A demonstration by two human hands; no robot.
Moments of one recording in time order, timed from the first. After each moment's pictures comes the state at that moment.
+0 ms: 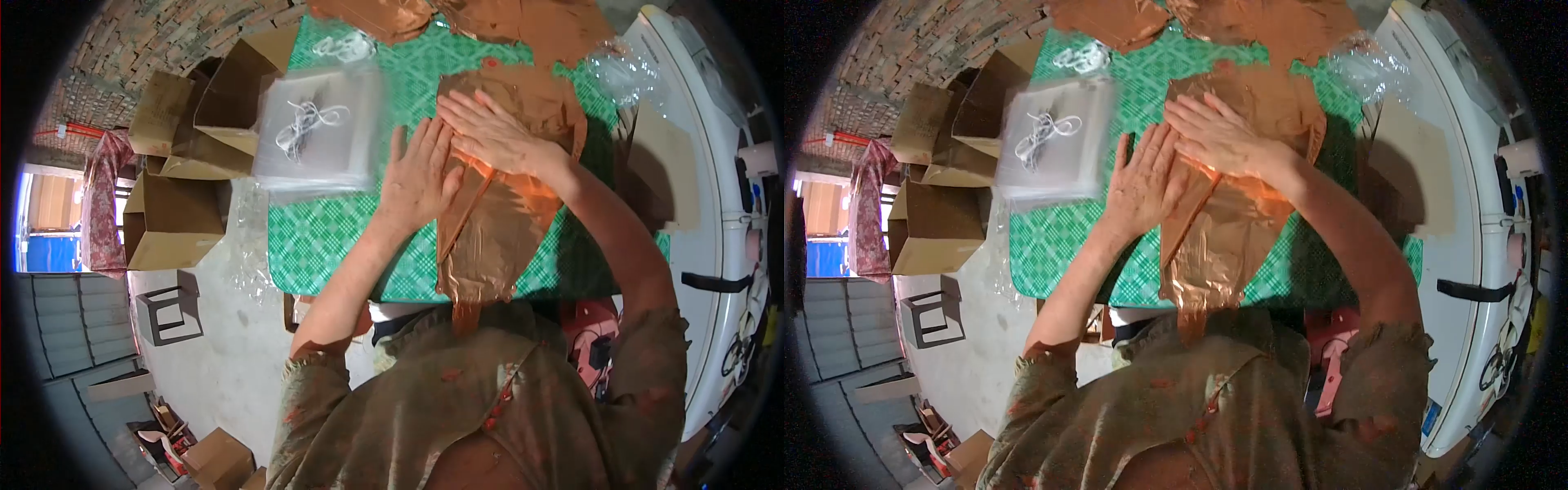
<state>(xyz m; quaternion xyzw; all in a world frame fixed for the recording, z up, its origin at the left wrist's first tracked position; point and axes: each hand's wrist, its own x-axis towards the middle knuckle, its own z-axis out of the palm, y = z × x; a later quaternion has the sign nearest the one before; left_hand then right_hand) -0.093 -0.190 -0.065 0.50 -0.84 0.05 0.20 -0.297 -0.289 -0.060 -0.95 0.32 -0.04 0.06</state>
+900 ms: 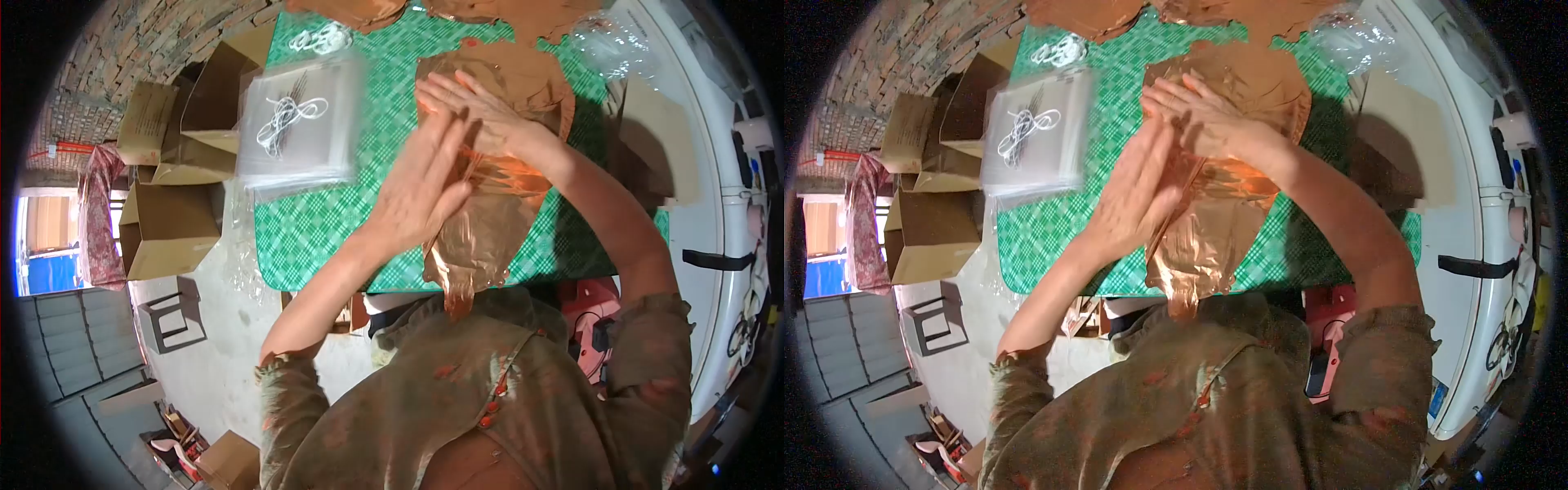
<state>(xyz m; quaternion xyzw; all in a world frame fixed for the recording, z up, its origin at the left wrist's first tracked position) -0.101 -0.156 -0.023 0.37 -0.86 -0.17 0.31 -0.291 -0.283 -0.059 -0.95 0.33 -0.02 0.00</state>
